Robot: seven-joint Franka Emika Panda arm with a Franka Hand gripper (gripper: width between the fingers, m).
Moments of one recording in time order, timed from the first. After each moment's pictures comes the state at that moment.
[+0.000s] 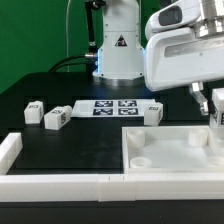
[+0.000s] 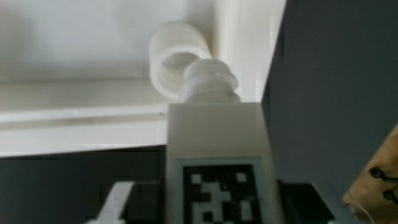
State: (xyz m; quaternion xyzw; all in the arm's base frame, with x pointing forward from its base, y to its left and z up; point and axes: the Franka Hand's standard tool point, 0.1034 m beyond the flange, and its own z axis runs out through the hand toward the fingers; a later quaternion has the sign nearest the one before) arm 0.608 0.124 0.103 -0.98 -0.02 -0.20 0.07
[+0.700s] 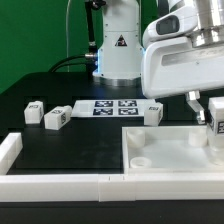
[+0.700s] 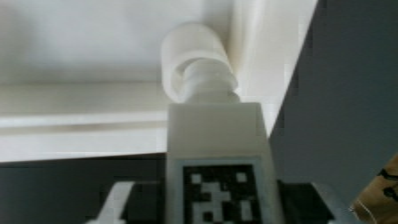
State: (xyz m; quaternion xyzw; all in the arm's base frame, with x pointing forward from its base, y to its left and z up) arm 0.611 0.118 0.088 -0.97 -0.03 -0.22 0.06
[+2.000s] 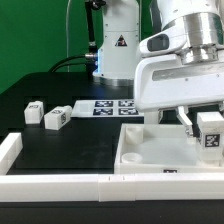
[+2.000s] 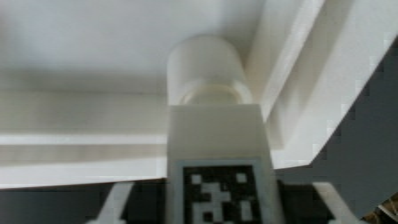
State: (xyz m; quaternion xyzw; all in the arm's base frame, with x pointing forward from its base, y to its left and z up) arm 0.609 0.106 0.067 -0.96 -0.02 -0.27 0.04
